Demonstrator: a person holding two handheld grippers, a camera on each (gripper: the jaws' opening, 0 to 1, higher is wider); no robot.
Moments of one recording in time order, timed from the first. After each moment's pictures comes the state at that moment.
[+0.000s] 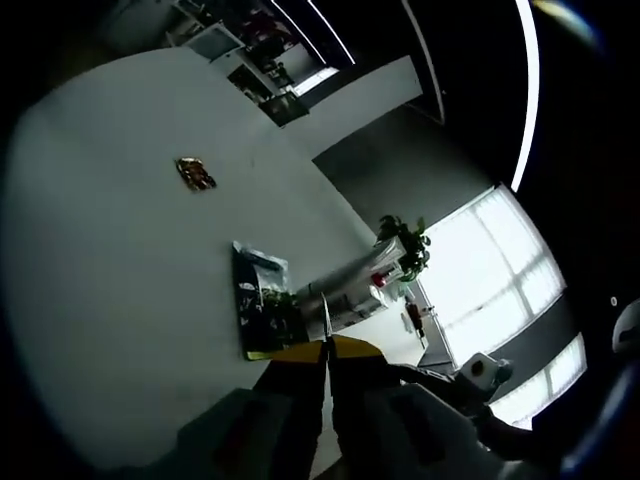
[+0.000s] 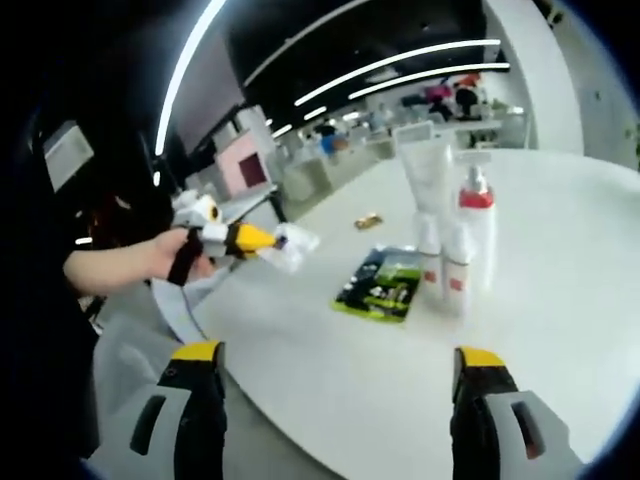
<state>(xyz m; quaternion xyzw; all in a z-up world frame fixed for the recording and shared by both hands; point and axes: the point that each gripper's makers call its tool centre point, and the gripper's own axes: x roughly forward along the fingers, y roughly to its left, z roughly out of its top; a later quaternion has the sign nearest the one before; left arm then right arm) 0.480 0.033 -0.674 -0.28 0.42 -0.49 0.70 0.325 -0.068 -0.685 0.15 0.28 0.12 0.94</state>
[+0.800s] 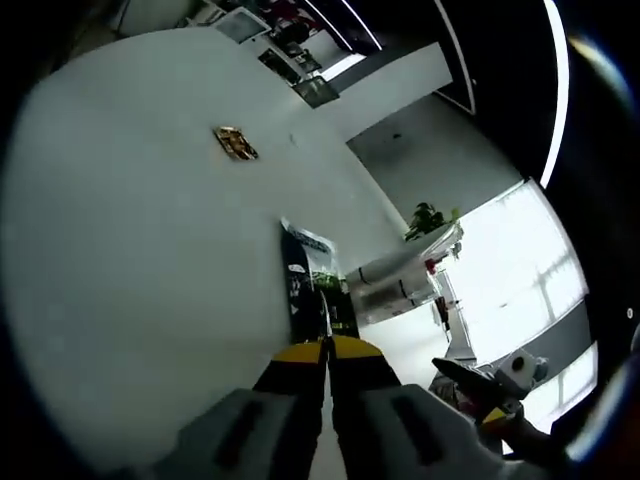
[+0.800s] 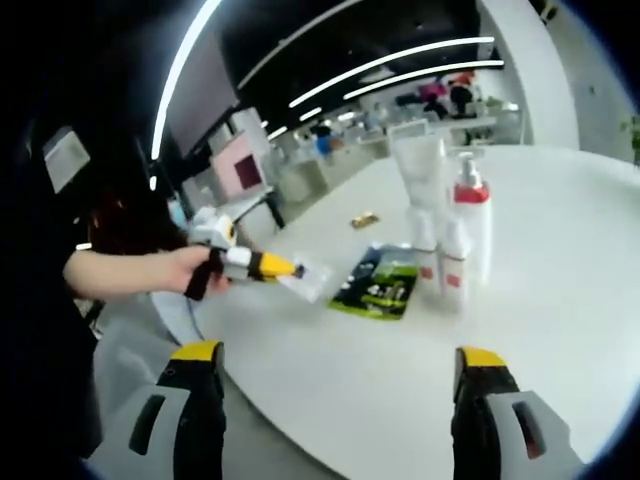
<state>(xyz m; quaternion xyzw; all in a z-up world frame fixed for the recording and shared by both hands) 0.493 0.033 -0.734 -0.26 0.47 -0.45 0.72 0.325 -0.070 -0.687 0.16 0.28 0.12 0.94</state>
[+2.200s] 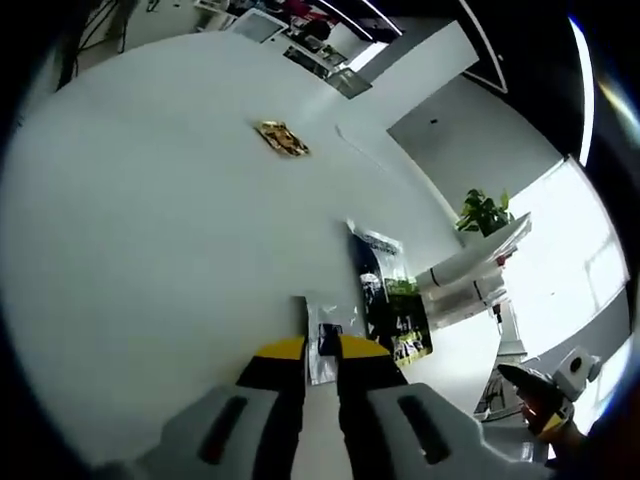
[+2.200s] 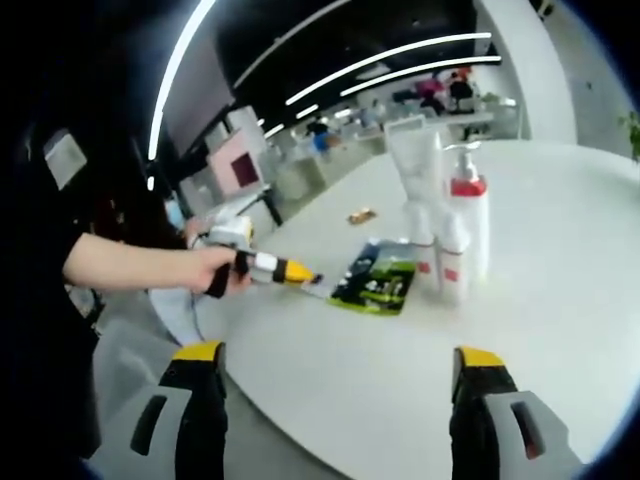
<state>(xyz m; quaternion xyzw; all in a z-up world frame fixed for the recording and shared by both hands) 0.526 0.034 -0.780 -0.17 0.48 -0.39 0.77 0.324 -0.071 -0.691 0.17 0.28 0.11 0.94</state>
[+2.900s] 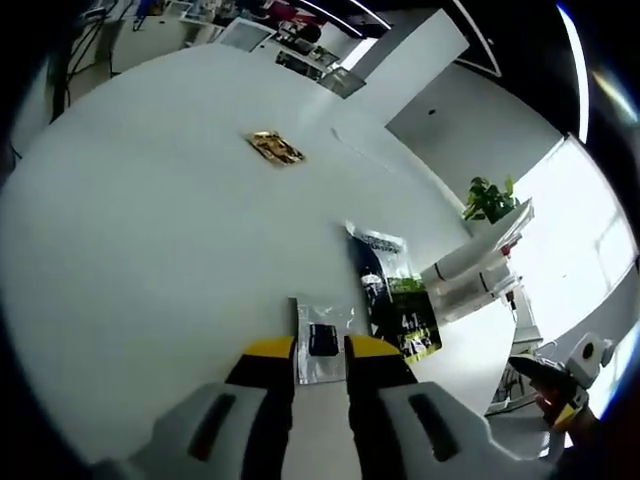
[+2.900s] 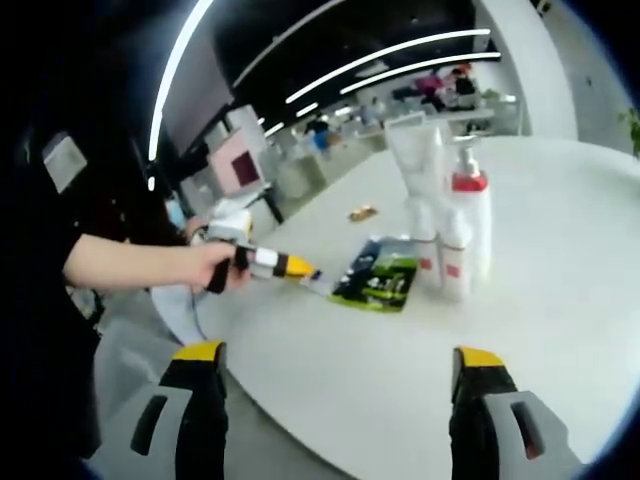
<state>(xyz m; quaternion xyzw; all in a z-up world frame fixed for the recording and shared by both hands) 0.535 0.039 -0.778 -0.13 0.47 -0.39 0.78 0.324 -0.069 -0.692 0.17 0.29 0.11 0.94</state>
